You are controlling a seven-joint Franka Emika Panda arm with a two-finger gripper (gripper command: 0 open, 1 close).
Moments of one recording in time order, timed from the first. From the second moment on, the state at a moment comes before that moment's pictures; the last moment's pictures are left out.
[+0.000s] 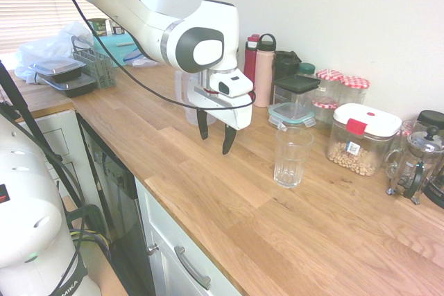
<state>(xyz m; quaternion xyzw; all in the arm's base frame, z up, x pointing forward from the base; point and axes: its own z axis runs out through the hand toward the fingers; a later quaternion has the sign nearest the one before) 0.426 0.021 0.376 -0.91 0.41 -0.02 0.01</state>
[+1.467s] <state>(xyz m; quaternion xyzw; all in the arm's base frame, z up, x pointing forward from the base) 0.436 0.246 0.455 -0.92 0.37 -0.16 0.04</state>
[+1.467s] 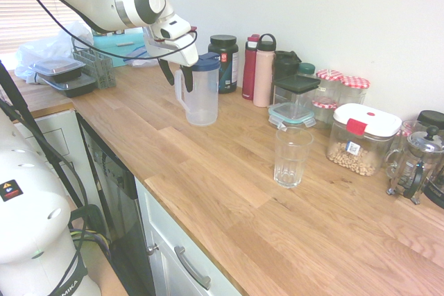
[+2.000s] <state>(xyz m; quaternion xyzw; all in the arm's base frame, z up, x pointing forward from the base) 0.437 0.248 0.452 -0.91 0.37 -0.17 0.04</state>
